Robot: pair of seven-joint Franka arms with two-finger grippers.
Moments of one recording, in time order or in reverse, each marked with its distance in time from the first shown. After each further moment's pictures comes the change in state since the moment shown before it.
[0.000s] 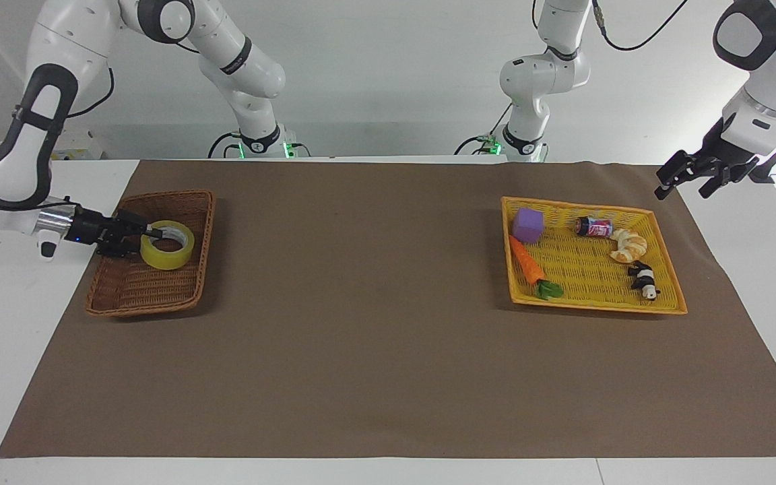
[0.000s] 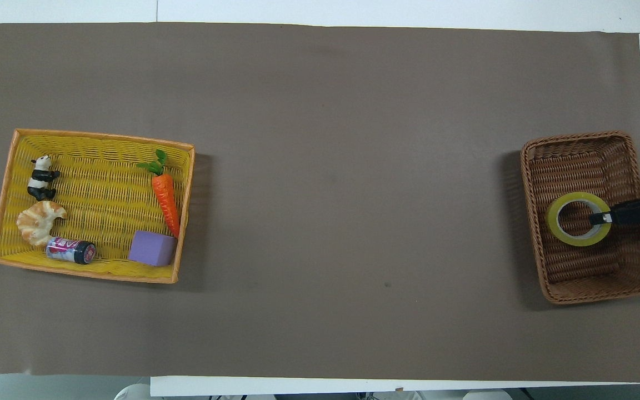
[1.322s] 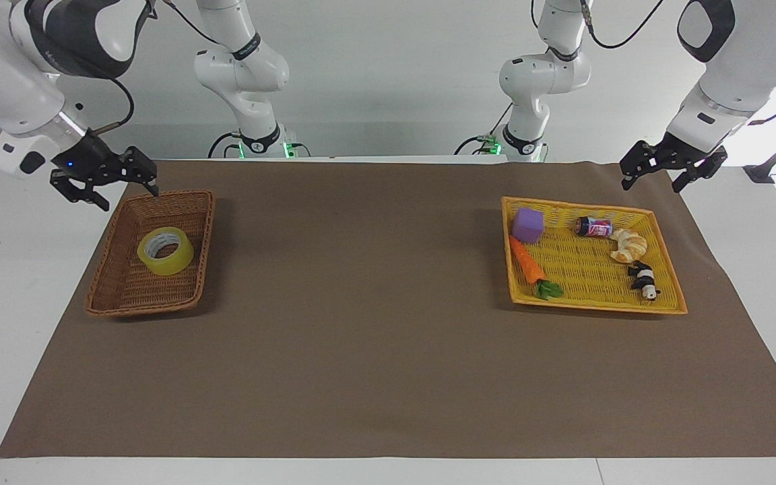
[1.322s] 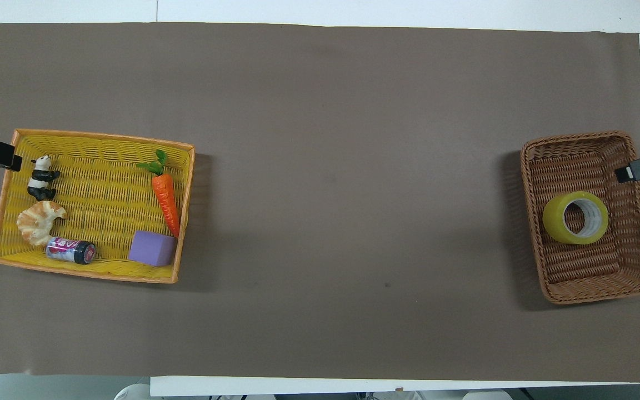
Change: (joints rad) left arm -0.053 0.012 -0.096 0.066 0.070 -0.111 0.007; right arm 0.432 -0.402 0.014 0.187 -0.461 -0.061 0.754
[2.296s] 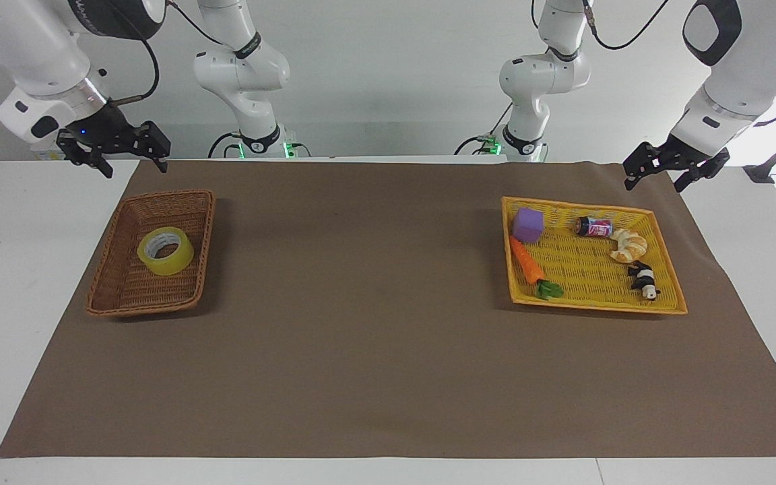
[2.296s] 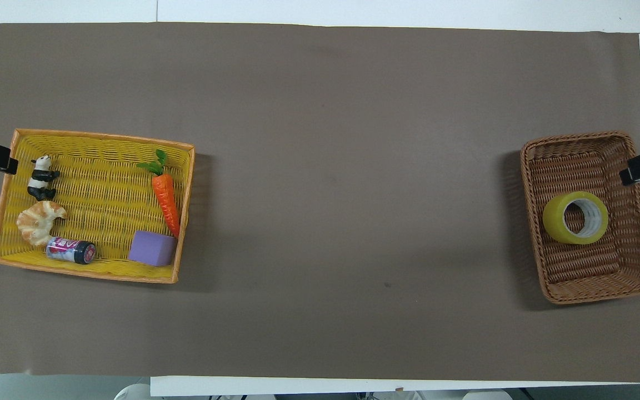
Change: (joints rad) left arm 0.011 0.006 0.006 -0.002 0.000 -0.012 0.000; right arm 0.065 0.006 0.019 0.095 -0.110 -0.091 0.141
